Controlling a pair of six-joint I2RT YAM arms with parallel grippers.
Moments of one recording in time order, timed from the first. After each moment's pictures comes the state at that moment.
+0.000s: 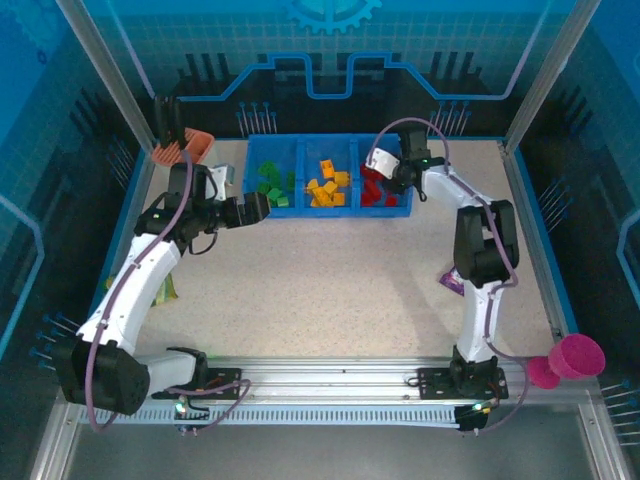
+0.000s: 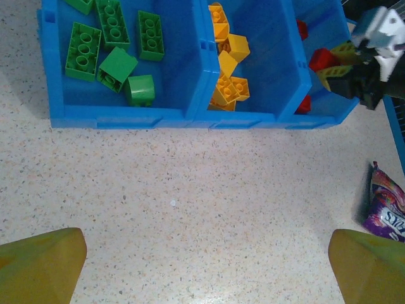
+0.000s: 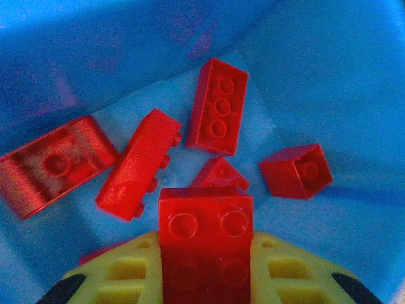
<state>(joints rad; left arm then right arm) -0.12 1.22 1.14 -0.67 0.35 -0.38 0.20 2.12 1.68 -0.43 -0.08 -0.89</state>
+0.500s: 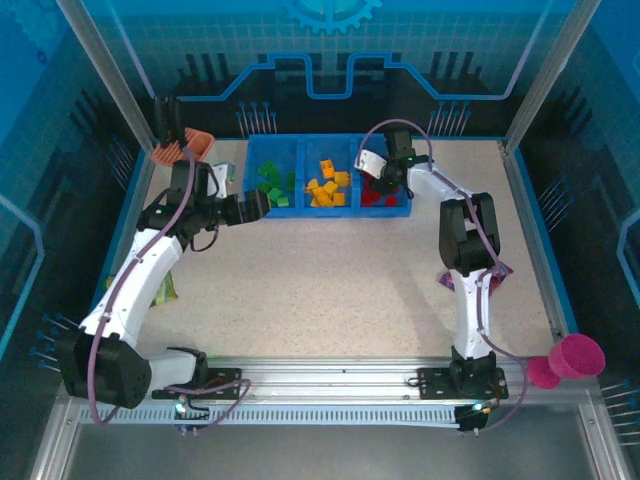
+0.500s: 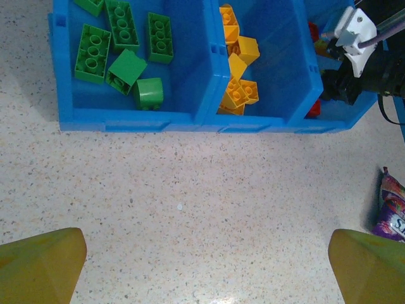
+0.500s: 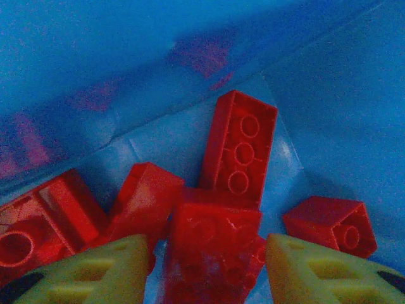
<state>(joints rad) -0.12 1.25 1.16 -0.68 0.33 -0.38 0.24 2.25 1.81 -0.45 -0.07 -0.90</state>
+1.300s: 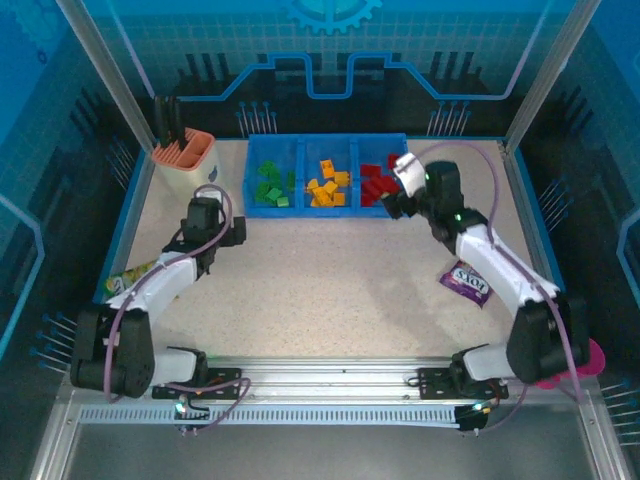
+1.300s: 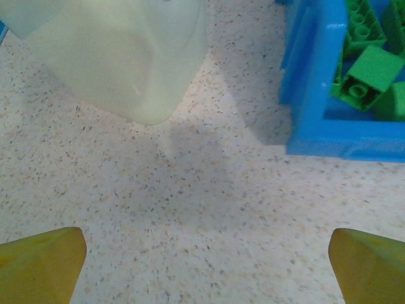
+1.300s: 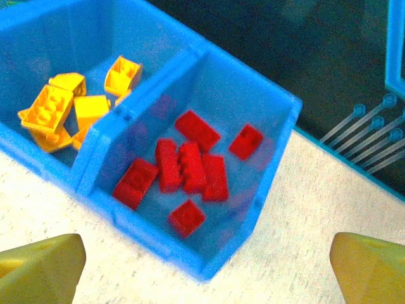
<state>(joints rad) -0.08 1.33 0.67 -0.04 -0.23 -0.12 0.27 1.31 0.91 -0.10 0.03 -0.33</state>
